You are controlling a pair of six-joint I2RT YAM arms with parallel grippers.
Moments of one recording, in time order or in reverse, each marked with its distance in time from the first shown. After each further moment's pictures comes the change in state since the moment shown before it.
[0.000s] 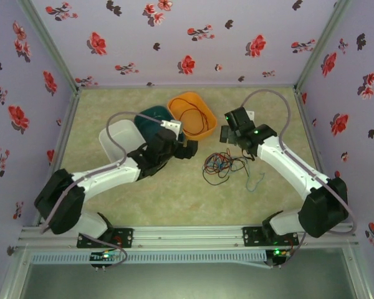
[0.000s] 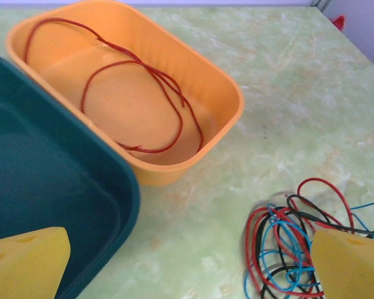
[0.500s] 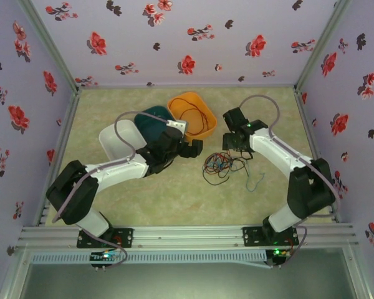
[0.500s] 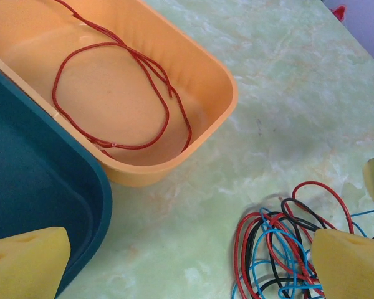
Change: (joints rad) left arm -0.001 0.098 0.033 0.041 0.027 -0.042; right arm -0.056 0.189 0.029 -0.063 -0.146 -0.063
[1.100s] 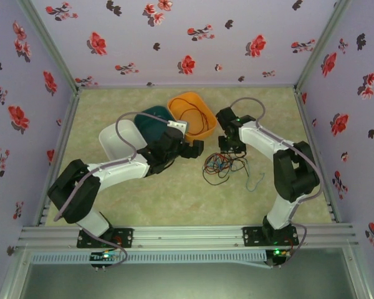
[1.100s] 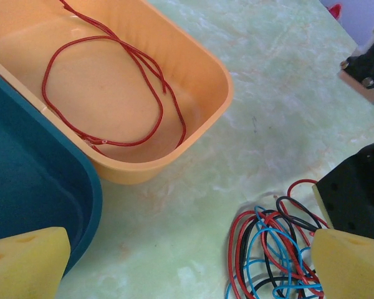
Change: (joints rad) left arm -0.002 0.014 0.000 0.014 0.017 -0.014; right arm 0.000 0.187 0.084 -0.039 -0.134 -0.062
